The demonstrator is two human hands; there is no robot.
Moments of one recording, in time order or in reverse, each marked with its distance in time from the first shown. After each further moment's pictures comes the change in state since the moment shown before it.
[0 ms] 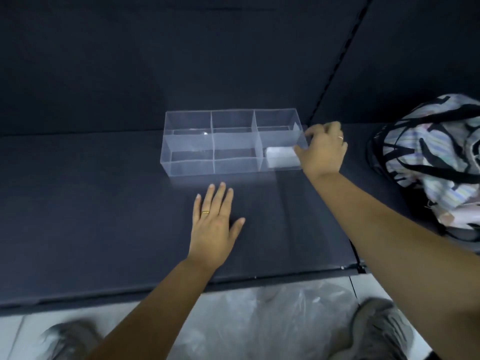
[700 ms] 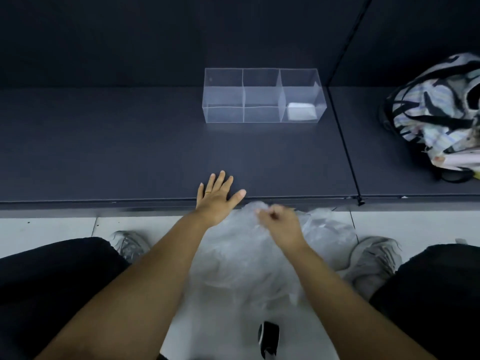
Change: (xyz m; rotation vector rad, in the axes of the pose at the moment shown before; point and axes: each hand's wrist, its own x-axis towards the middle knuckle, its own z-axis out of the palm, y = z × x) left_hand -0.111 -0.023 -0.044 -0.292 -0.497 -0.296; right_hand -0.301 -0.021 -0.015 0.698 -0.582 0.239
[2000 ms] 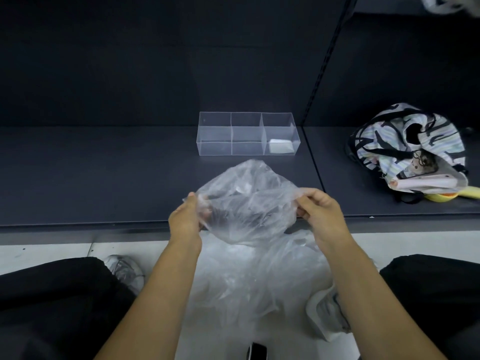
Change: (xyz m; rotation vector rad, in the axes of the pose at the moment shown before) left_hand -0.071 0.041 -0.041 -1.372 0.516 -0.548; right_hand -0.021 -0.062 -0.114 0.522 0.121 -0.083
